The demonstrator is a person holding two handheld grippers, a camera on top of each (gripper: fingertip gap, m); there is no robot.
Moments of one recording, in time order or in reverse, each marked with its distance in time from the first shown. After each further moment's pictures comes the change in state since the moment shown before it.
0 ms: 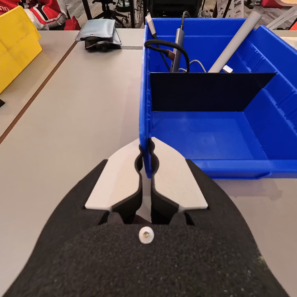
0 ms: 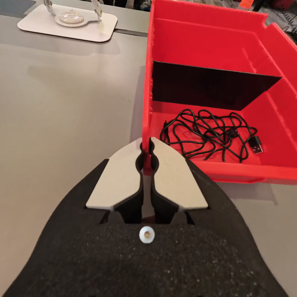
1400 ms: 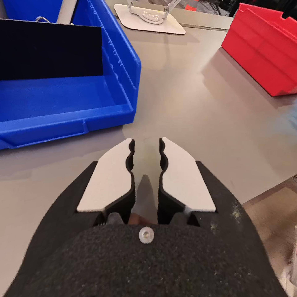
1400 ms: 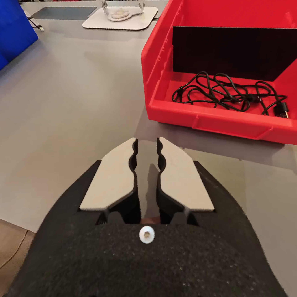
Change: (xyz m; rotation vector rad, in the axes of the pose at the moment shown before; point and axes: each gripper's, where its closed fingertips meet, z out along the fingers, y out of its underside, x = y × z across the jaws) left arm 0.202 0.045 -0.067 -0.086 0.451 0.000; right arm -0.001 0.045 -0.060 0.013 -0.285 0.041
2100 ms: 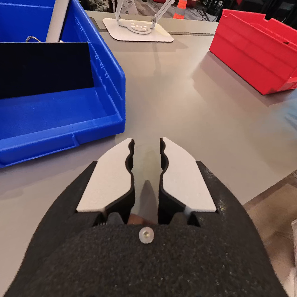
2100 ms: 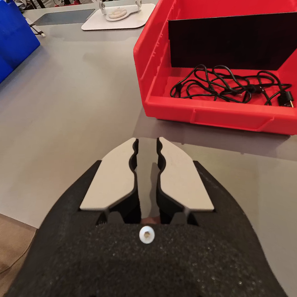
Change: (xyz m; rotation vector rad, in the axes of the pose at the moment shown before) left arm 0.012 -0.008 0.004 0.038 0.033 0.061; right arm 0.003 0.004 -0.002 -0.008 -0.016 0.057
